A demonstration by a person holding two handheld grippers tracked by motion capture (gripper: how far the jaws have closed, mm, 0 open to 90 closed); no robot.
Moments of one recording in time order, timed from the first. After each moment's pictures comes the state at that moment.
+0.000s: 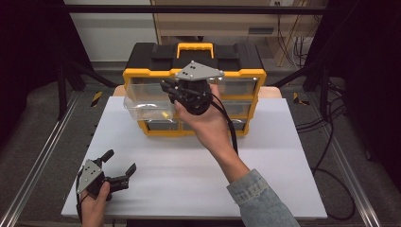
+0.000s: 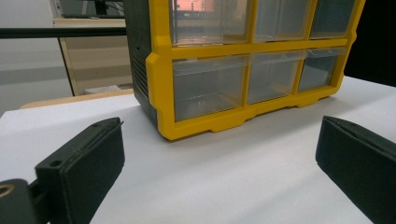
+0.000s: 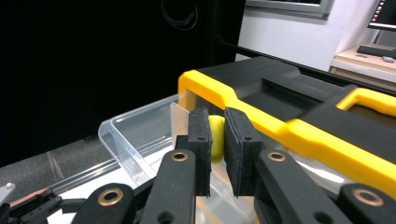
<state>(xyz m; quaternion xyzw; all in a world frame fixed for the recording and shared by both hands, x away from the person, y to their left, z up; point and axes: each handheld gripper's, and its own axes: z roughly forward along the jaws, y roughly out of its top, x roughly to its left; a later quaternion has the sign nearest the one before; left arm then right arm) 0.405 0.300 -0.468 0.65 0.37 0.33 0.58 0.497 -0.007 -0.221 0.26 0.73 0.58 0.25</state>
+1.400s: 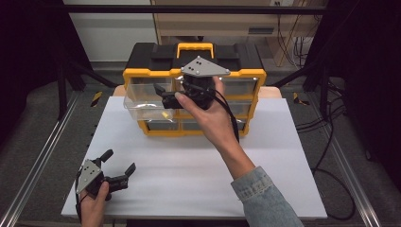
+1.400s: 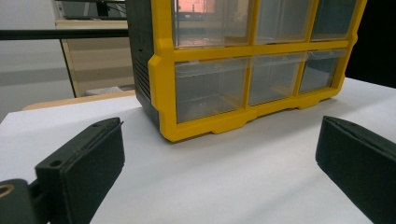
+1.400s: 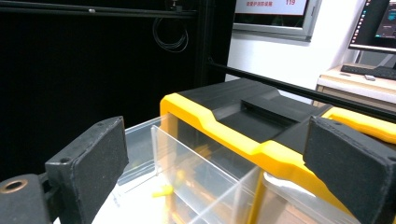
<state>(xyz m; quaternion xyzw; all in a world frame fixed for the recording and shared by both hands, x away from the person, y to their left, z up) 0.405 0.301 -0.467 0.65 0.37 0.33 0.58 0.508 -0.016 -0.221 0.26 0.70 0.61 0.27</state>
